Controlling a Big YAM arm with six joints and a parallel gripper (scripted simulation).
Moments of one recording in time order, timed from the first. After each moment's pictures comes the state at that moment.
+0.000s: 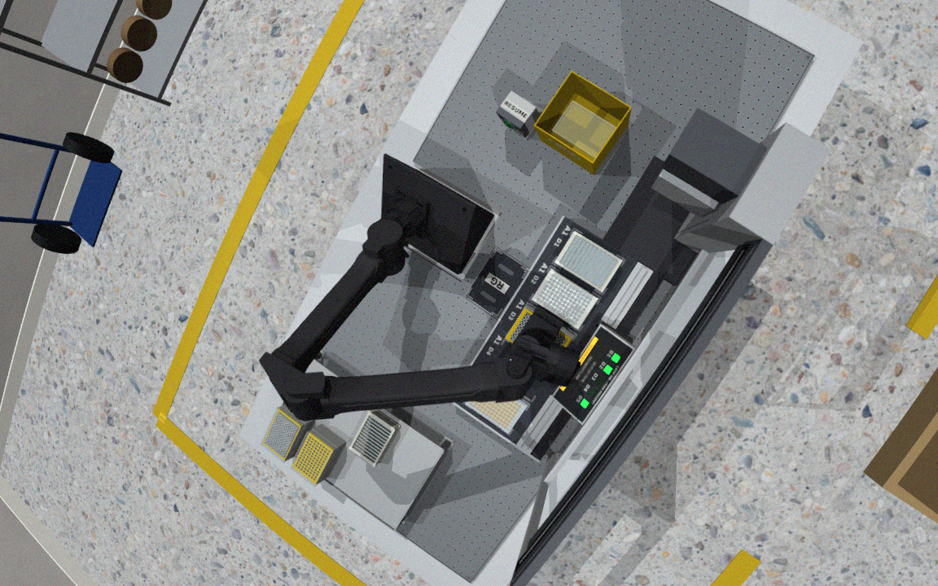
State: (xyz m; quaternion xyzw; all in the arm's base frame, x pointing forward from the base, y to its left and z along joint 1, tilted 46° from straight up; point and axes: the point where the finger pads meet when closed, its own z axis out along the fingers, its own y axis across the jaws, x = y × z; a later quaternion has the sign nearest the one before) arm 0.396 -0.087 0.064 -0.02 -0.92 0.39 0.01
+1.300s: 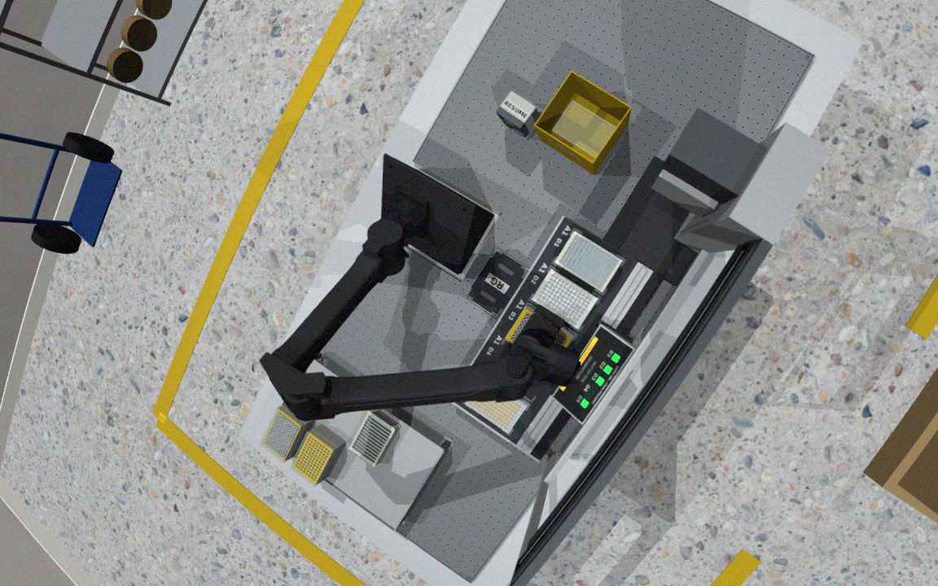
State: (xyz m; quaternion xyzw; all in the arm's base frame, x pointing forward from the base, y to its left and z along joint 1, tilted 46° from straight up) arm 0.396 -0.088 0.062 -0.02 -0.92 0.39 0.01
